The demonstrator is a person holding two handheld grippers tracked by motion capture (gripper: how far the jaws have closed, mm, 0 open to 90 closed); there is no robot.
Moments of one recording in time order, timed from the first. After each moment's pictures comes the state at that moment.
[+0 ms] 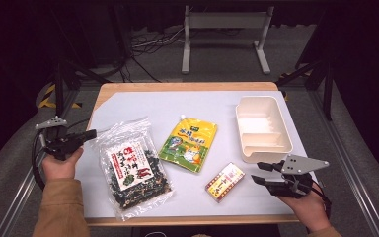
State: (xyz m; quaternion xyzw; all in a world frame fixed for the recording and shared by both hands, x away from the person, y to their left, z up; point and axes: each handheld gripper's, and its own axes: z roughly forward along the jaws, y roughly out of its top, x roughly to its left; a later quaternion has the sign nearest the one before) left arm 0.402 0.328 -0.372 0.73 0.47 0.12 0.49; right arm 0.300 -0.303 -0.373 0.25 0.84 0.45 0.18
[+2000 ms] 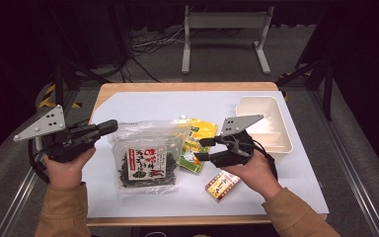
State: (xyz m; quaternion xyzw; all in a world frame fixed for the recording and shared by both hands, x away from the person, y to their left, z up) left arm 0.334 0.250 -0.265 0.75 0.20 0.16 0.61; right arm 0.363 -0.162 -0.305 0.18 0.86 0.48 0.06
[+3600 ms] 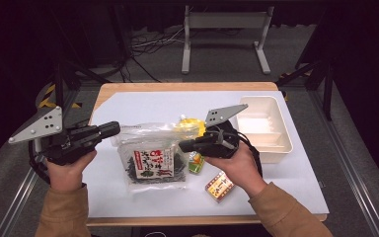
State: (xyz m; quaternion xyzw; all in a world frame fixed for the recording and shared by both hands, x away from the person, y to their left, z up) left arm 0.330 0.246 -0.262 0.73 0.18 0.14 0.64; right arm 0.365 -0.127 -0.282 0.18 0.85 0.50 0.01
